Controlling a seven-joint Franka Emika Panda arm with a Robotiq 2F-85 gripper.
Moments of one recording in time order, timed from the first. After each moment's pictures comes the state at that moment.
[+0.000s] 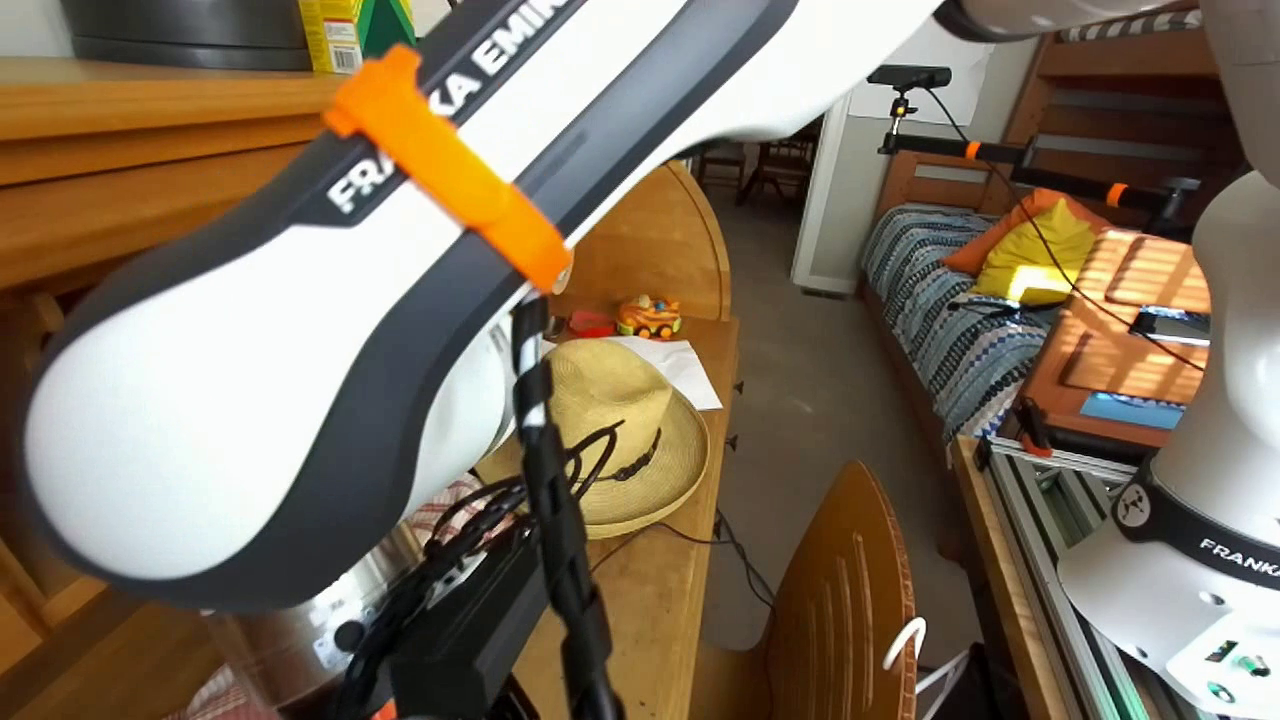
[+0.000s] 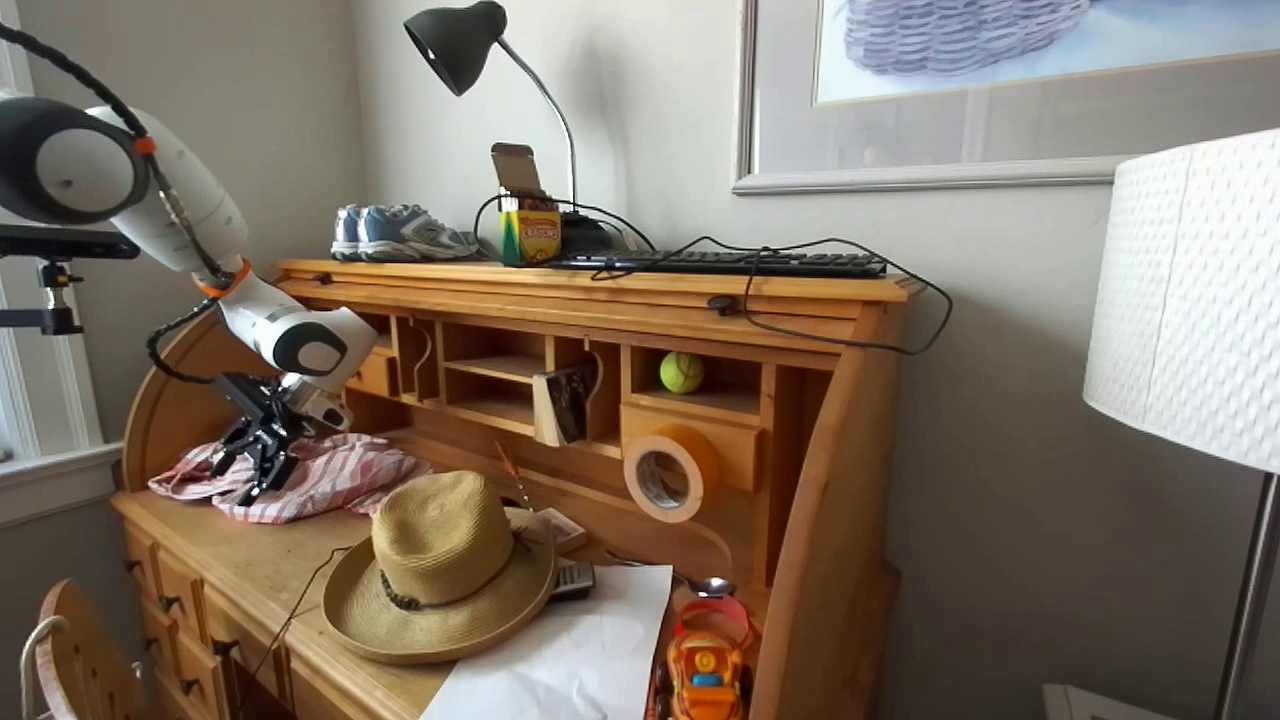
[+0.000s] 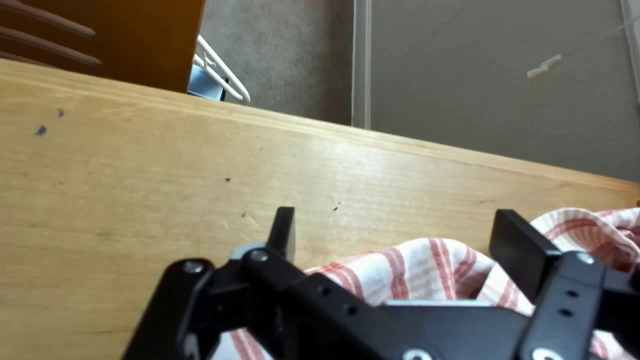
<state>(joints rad) 0.29 0.78 0.26 -1.61 0.32 1.91 0.07</state>
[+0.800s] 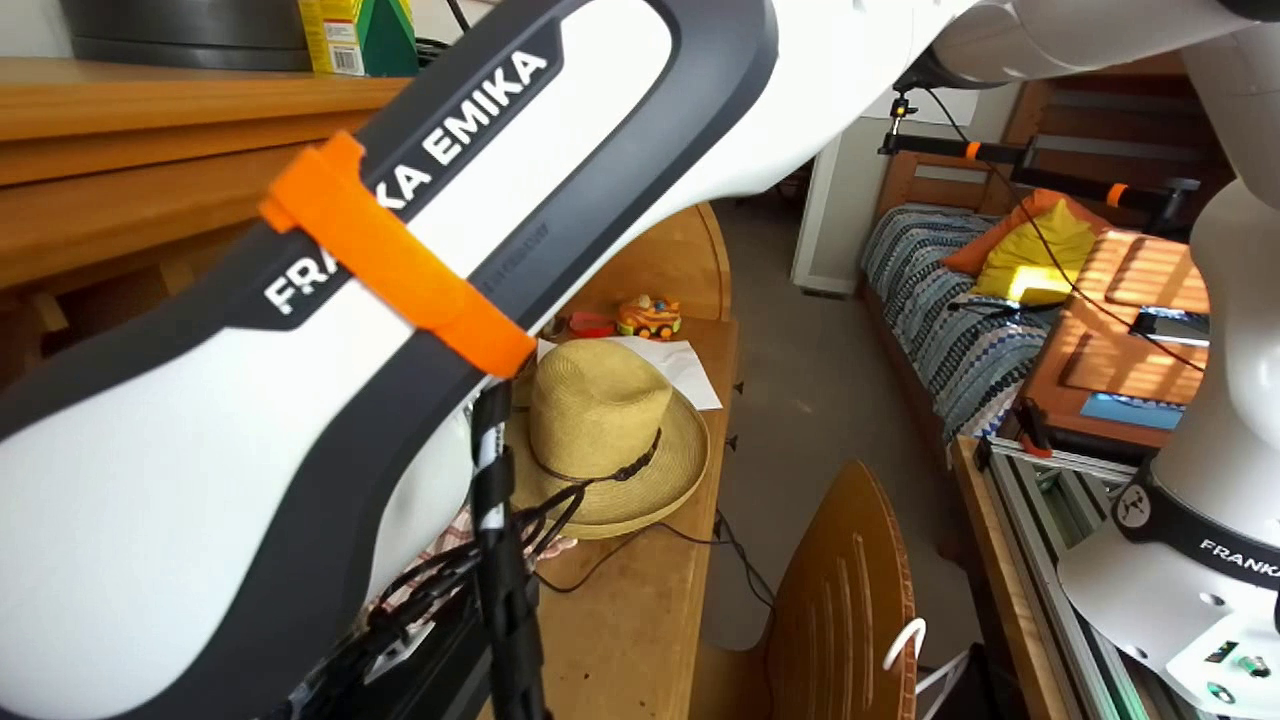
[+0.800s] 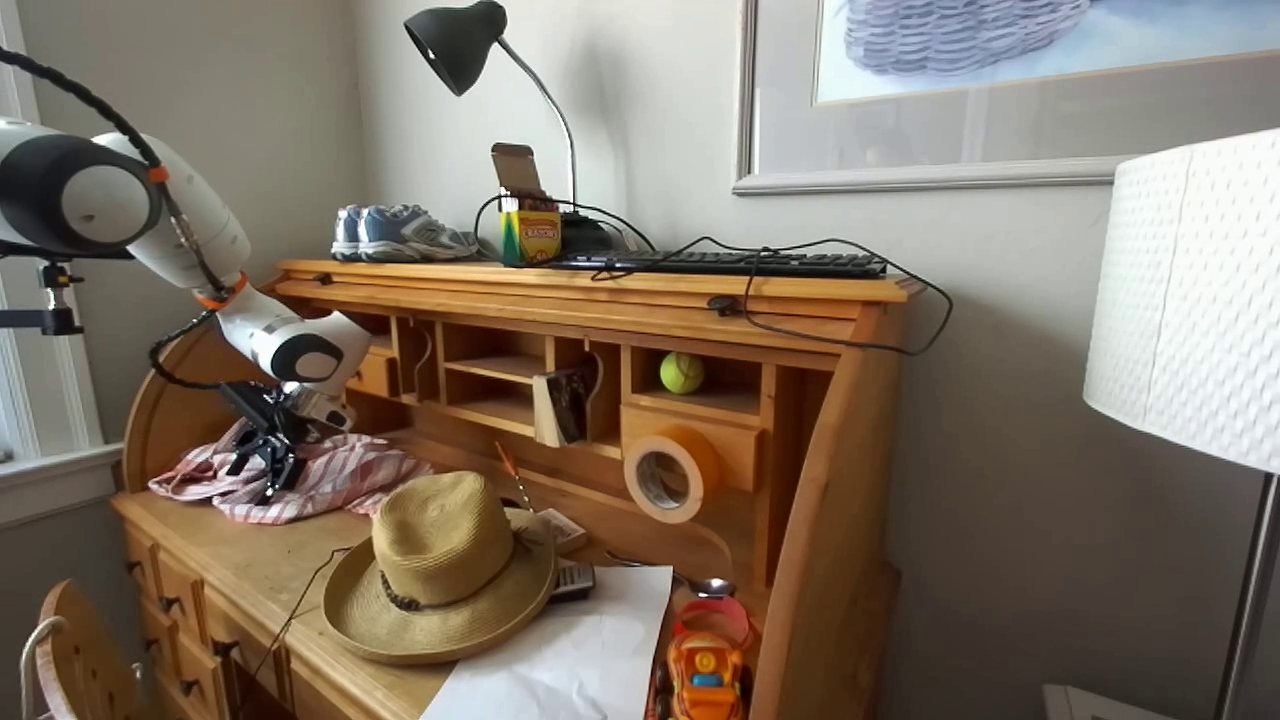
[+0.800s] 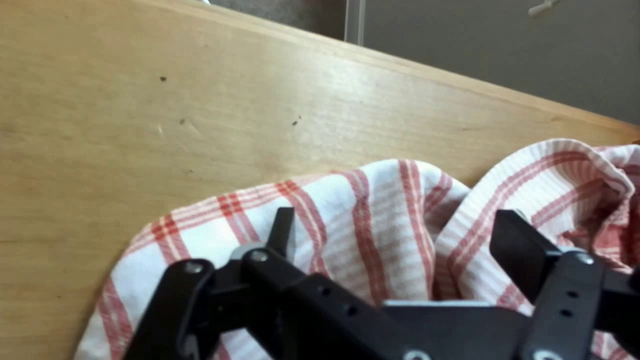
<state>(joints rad) 0.32 0.85 0.28 -1.54 0.30 2.04 0.08</state>
